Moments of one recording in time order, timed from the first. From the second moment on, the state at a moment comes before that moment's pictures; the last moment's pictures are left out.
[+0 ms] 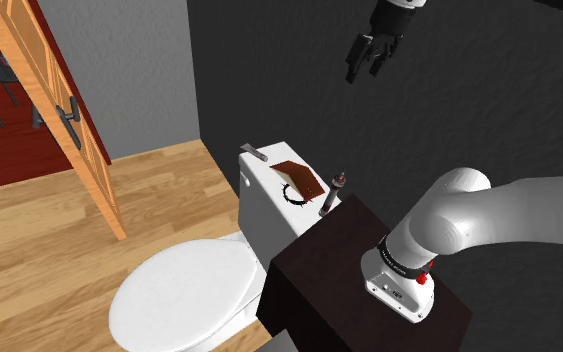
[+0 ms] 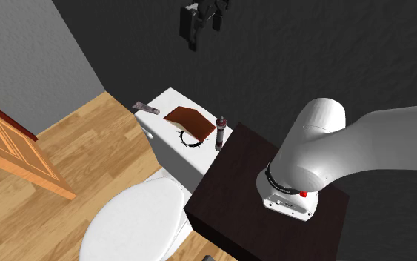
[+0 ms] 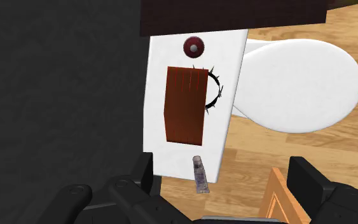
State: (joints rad) arm 0.00 -0.78 -0.06 -2.28 -0.07 1.61 0.03
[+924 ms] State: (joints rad) arm -0.05 -0.70 -0.16 -2.58 -0.02 1.84 0.09
